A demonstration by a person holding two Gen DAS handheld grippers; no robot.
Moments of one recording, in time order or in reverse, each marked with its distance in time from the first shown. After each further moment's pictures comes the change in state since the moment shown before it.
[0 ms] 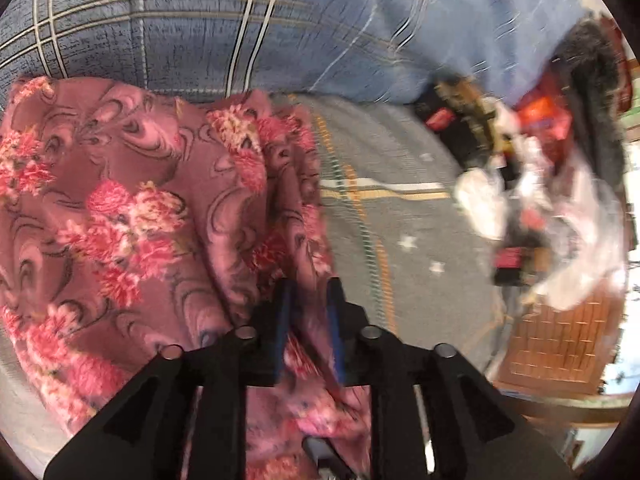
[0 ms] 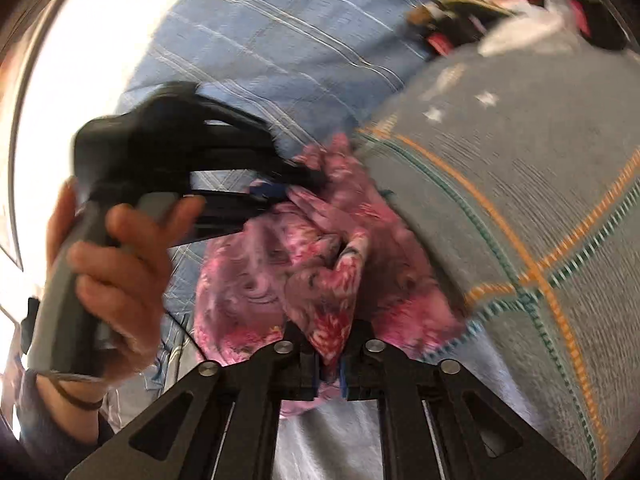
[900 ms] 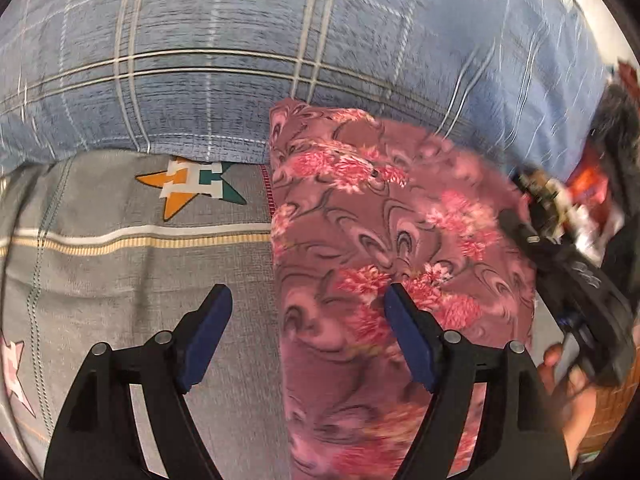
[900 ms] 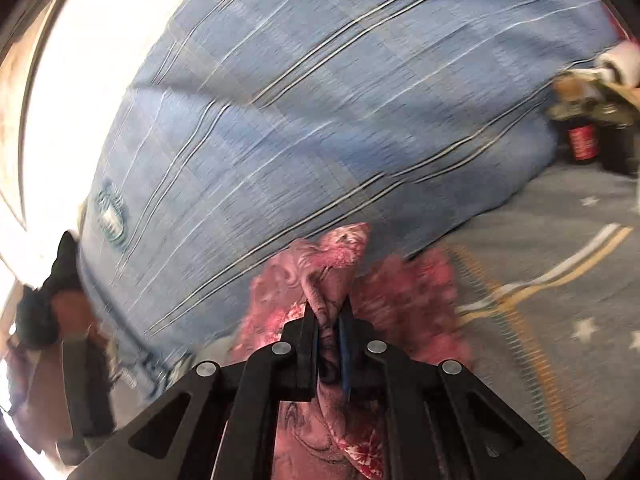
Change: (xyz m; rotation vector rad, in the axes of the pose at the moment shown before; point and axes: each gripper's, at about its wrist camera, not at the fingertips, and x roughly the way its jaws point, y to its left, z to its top) left arm -0.048 0.114 -0.062 -0.067 -0.345 0.263; right arm 0.095 0.041 0.120 -0.186 0.045 -0.037
